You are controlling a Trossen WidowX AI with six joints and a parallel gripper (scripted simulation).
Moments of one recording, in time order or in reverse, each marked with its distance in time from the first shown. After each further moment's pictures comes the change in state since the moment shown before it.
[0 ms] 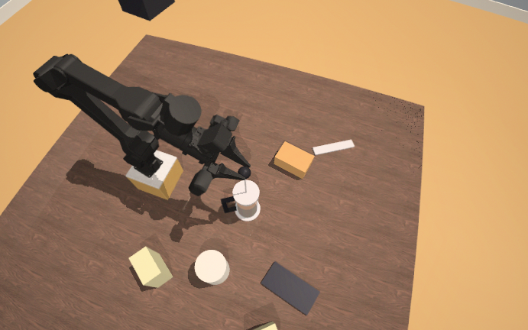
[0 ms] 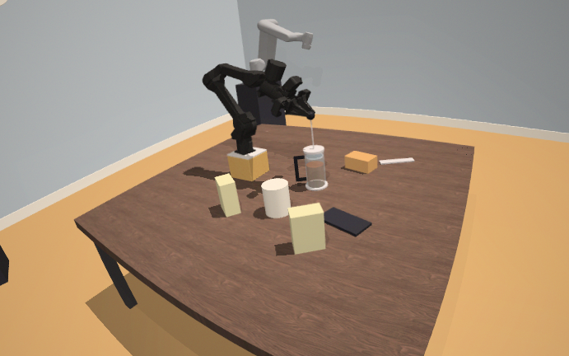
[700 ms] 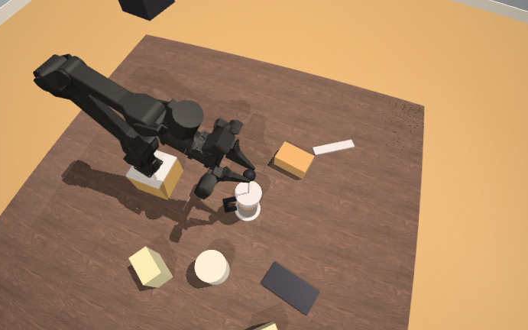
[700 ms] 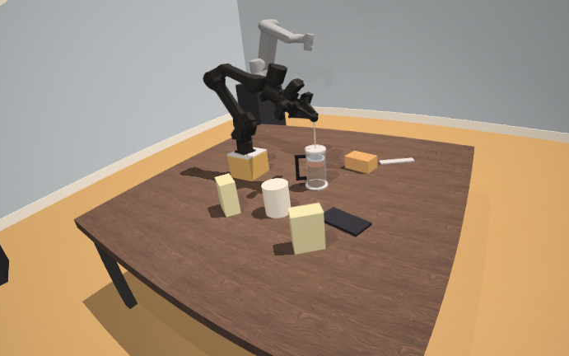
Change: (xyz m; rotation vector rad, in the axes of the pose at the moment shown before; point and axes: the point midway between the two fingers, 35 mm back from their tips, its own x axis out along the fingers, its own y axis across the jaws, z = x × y) arm 0.014 0.000 -0.004 -0.004 -0.050 0.002
